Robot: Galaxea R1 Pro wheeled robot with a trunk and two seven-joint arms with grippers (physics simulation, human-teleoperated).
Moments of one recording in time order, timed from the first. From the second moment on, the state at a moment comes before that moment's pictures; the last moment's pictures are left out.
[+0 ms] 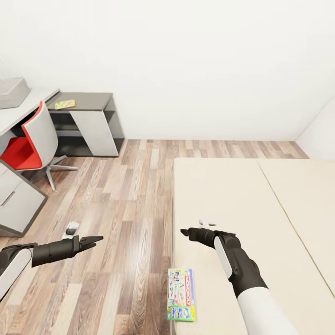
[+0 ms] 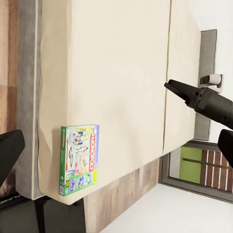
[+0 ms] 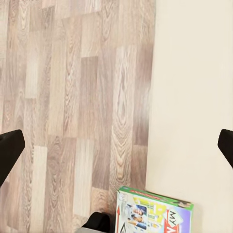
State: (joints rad) left arm -0.43 0.51 -0.02 -1.18 0.79 0.96 -0.78; right arm -0.62 0.12 -0.03 -0.99 -0.11 0.67 0.24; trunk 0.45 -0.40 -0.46
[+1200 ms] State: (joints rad) left arm -0.43 0.51 -0.02 -1.18 0.79 0.96 -0.78; right arm -0.62 0.12 -0.03 -0.99 -0.11 0.67 0.24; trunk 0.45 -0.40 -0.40
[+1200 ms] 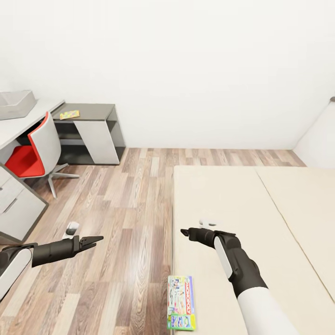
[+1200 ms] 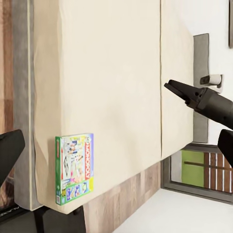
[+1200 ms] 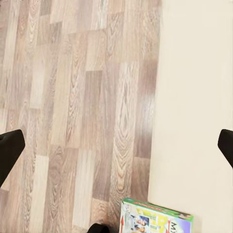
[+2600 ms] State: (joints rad) left arm -0.43 0.51 -0.02 -1.18 0.79 0.96 -0.78; right arm -0.62 0.12 -0.03 -0.99 -0.11 0.62 0.24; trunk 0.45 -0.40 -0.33
